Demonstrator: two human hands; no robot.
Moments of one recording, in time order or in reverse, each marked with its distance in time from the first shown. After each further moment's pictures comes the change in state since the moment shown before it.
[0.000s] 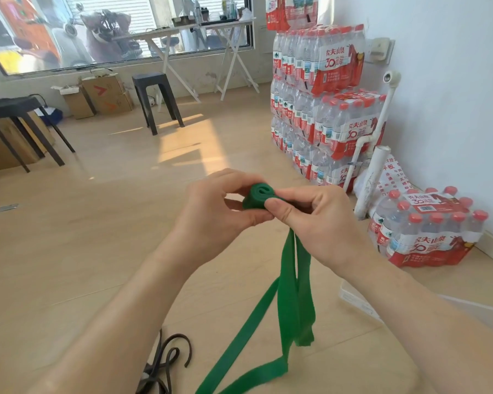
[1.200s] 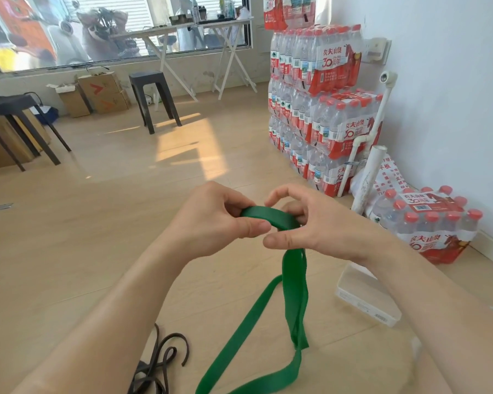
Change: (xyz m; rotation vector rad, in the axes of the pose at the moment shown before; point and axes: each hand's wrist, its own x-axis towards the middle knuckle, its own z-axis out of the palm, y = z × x) left_hand 0.002 0.005 -0.007 0.076 -0.214 -0.300; right_hand 0.007 0.001 -0.024 -0.107 -0.453 0.381
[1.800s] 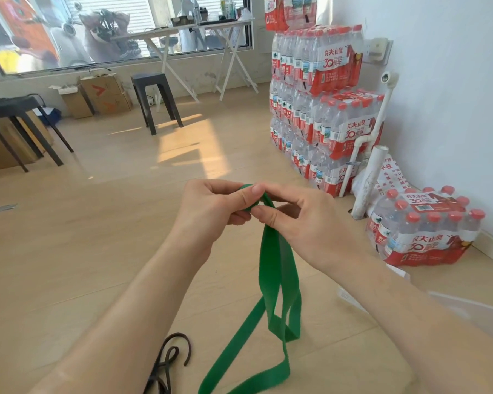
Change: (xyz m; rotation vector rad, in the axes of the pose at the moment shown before) left_hand 0.005 0.000 0.010 -0.532 0.214 -0.107; right_hand -0.005 -0.016 0.031 -0.014 0.373 -0.272
